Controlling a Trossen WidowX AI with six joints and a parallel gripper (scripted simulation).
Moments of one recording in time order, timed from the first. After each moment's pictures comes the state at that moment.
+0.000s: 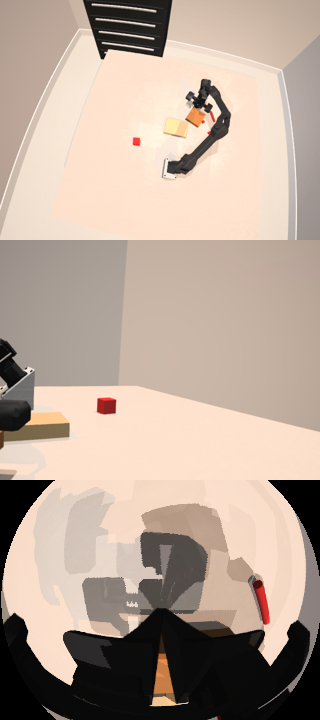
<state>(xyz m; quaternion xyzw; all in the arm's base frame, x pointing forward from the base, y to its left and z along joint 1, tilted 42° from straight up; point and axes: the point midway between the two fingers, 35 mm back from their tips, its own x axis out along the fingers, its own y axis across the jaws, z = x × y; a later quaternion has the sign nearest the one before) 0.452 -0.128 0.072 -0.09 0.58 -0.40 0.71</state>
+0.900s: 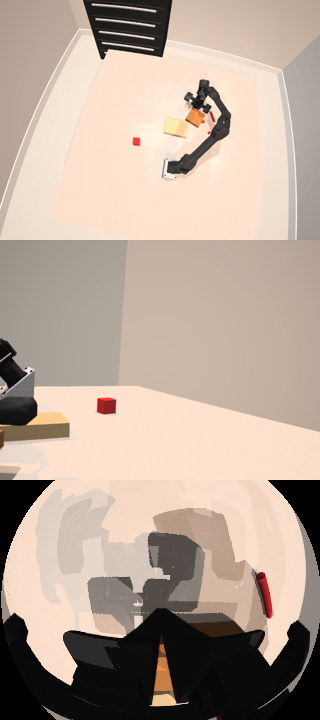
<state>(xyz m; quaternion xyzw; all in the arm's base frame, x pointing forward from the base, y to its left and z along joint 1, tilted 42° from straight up) 0.443 -0.118 0.064 -0.09 0.58 -0.39 0.71</state>
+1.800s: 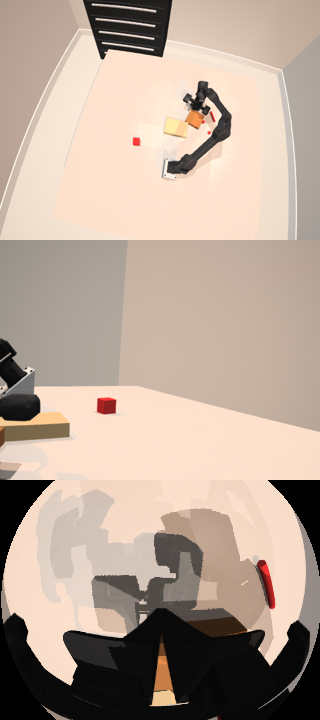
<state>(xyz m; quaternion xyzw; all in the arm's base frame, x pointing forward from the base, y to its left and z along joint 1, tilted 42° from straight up) 0.430 -0.112 0.060 -0.09 0.58 -0.39 0.71</state>
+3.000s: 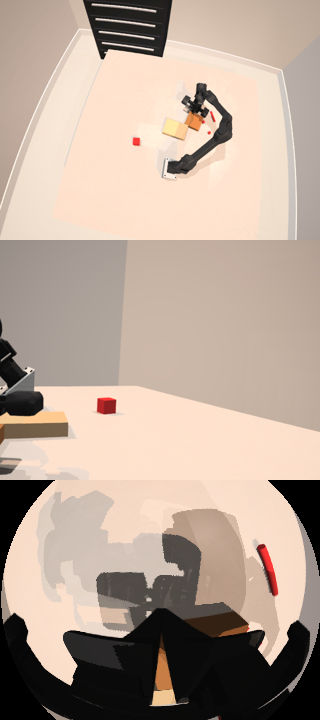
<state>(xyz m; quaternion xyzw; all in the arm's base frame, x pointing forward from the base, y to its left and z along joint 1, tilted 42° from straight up) 0.412 -0.105 0.054 -0.09 0.58 -0.39 0.71</state>
